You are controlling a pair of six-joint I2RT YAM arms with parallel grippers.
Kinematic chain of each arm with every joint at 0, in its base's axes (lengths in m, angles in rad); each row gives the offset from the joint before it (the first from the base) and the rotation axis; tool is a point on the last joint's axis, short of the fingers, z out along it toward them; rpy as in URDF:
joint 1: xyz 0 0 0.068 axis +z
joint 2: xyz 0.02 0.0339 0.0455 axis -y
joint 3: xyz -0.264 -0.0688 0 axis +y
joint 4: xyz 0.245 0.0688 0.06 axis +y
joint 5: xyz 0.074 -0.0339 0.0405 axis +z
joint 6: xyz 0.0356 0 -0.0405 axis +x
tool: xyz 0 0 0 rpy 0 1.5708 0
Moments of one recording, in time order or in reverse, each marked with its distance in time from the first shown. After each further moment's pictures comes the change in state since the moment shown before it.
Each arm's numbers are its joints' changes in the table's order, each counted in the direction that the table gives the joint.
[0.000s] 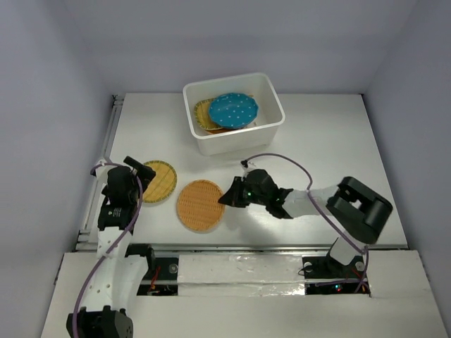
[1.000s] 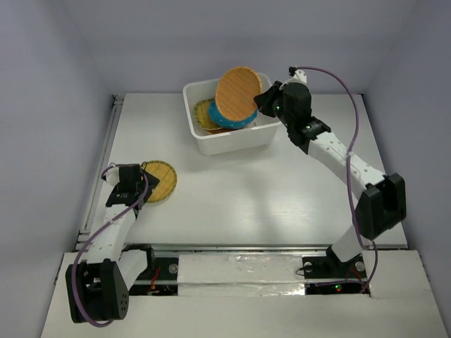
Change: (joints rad) left arm 0.011 -0.303 0.035 -0.005 0.024 -0.071; right arm -0.401 0.136 -0.714 0.486 -0.286 -0.299
